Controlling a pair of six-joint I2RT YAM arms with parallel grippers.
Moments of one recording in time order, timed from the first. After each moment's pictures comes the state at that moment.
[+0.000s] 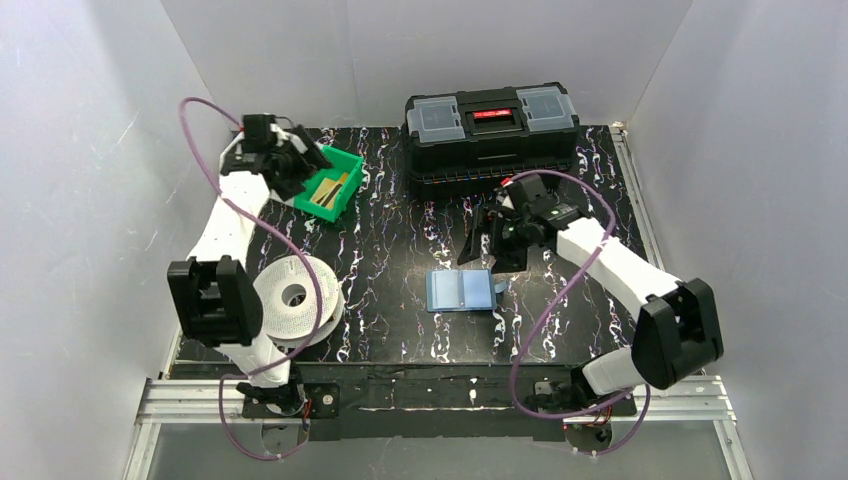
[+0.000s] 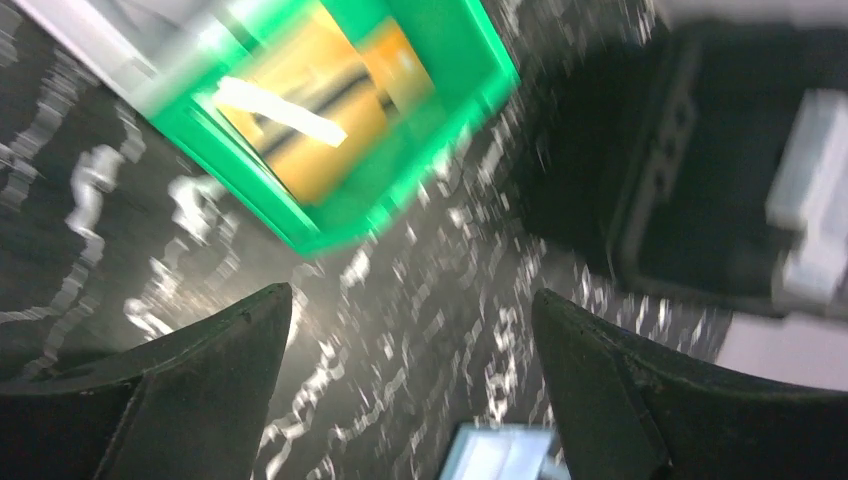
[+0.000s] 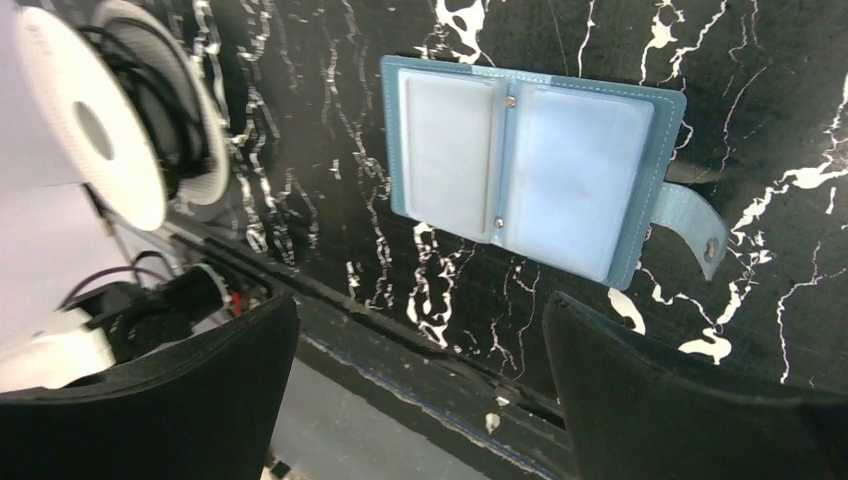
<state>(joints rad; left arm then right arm) 0.07 1.69 1.54 -0.64 0.18 -0.62 0.46 1.40 1.08 -0.69 -0.40 0.62</state>
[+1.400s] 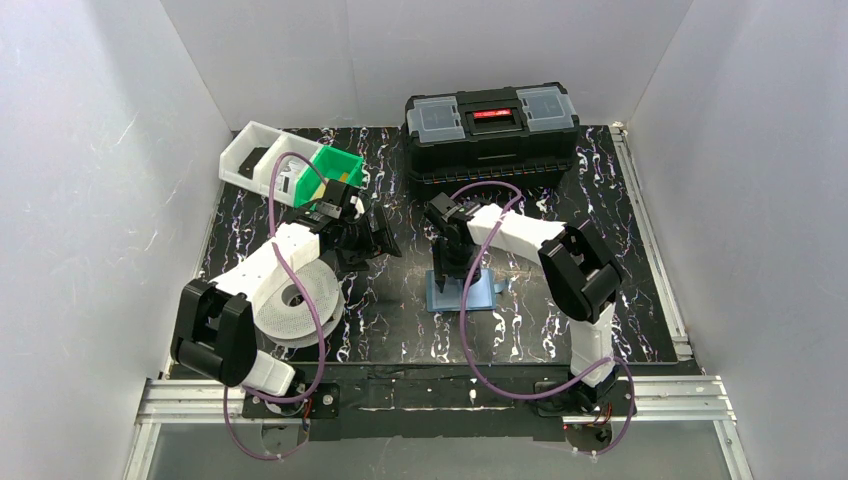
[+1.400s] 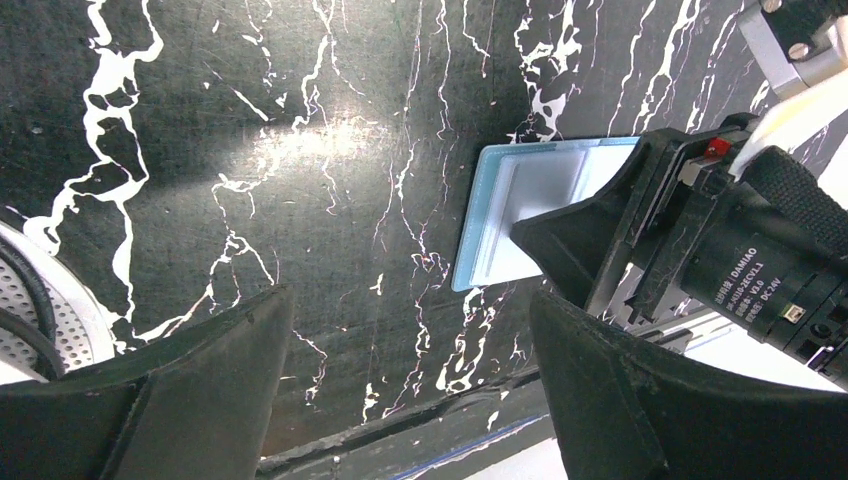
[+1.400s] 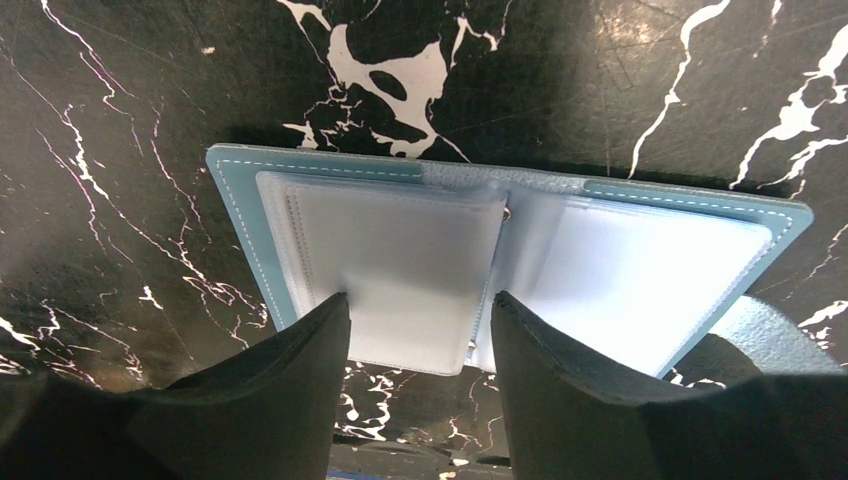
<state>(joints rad) -0.41 1.45 1.04 -0.64 0.23 -0.68 0.77 1.95 1.39 -0.86 -0.04 0.66</state>
